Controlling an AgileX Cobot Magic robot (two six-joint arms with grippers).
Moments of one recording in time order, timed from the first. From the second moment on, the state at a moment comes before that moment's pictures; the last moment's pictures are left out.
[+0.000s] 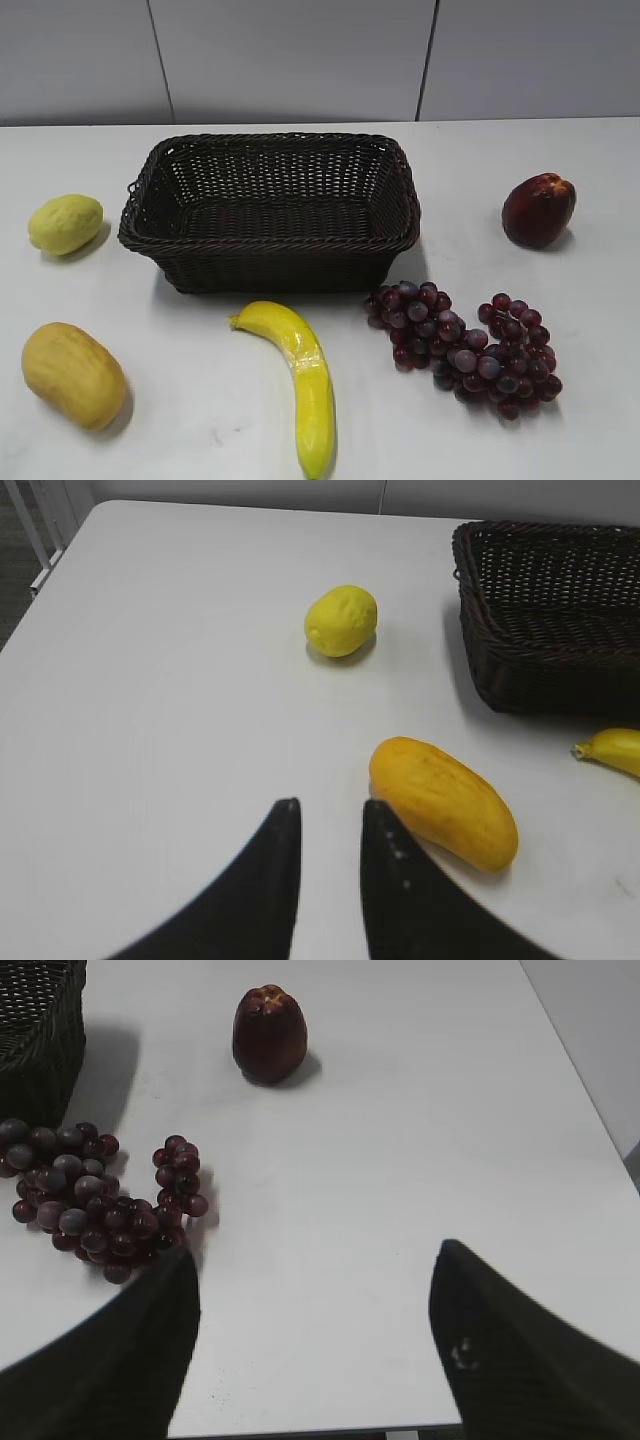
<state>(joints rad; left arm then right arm) 0.00 0.00 -0.50 -0.08 1.09 0.05 0.09 -0.01 -0.50 0.01 1.05 0.07</state>
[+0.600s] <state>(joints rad) 0.00 0.00 -0.50 -0.08 1.09 0.05 0.09 -0.01 -0.50 0.01 1.05 0.07</state>
